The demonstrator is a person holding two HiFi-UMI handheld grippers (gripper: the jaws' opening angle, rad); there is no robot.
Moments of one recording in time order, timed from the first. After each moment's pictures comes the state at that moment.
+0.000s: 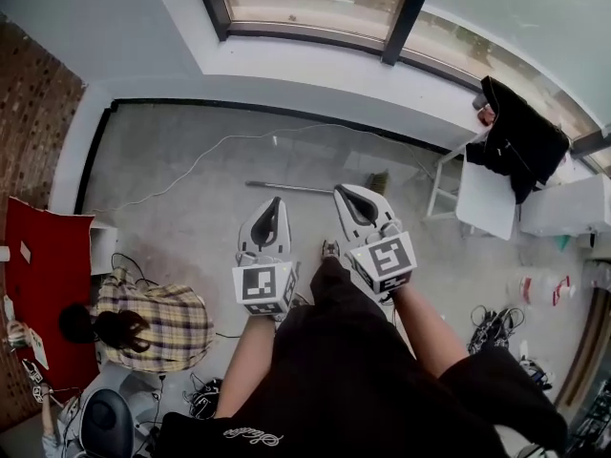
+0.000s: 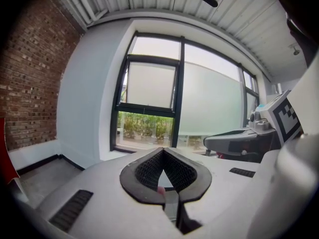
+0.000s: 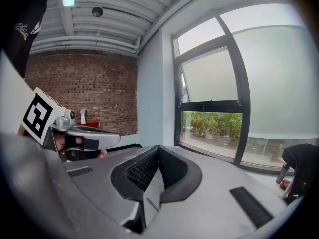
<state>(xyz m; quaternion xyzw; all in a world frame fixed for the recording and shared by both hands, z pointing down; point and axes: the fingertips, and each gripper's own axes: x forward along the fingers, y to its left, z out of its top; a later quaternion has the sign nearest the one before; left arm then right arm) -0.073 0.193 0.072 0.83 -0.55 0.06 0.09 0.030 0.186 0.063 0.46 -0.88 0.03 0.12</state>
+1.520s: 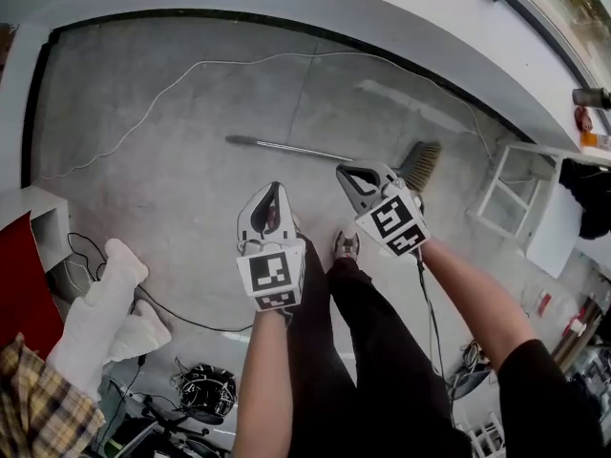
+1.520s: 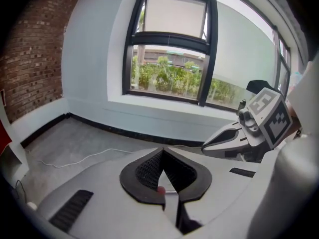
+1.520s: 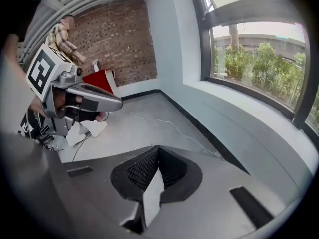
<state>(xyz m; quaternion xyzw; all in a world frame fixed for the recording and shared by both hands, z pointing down) -0.134 -0.017 0.526 0.75 -0.57 0.23 0.23 -0.031 -0.033 0.570 0.25 -0.89 0.15 0.35</state>
